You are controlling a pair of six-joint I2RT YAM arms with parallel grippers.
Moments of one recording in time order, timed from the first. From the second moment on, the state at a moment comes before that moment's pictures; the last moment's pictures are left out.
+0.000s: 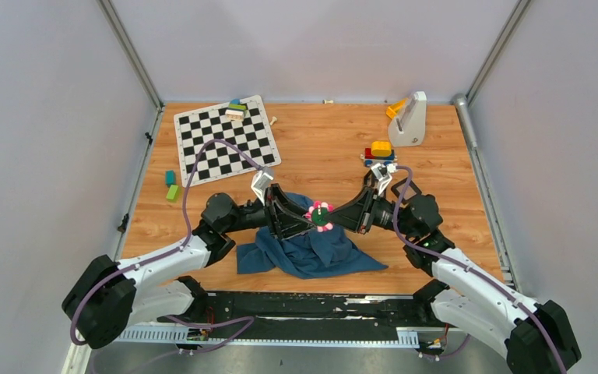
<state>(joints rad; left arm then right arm) -0.72 1.07 0.43 0.85 0.72 -0.71 0.57 0.86 0.41 0.61 -0.70 0.97</state>
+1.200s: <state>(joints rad) -0.71 1.17 0.40 1.01 0.63 -0.84 0.57 0.95 0.41 0.63 -0.74 0.95</state>
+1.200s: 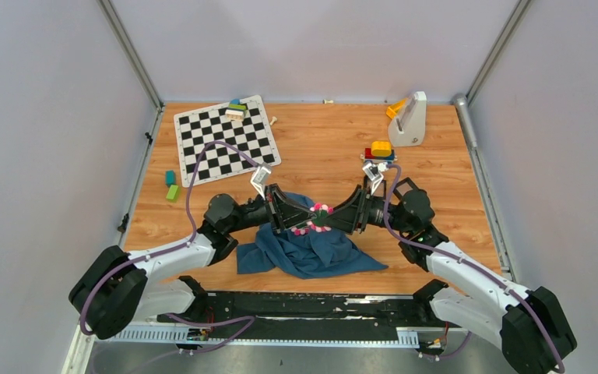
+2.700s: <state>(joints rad) -0.69 1.12 0.45 0.75 0.60 -0.95 0.65 0.97 0.45 0.60 -0.62 0.63</state>
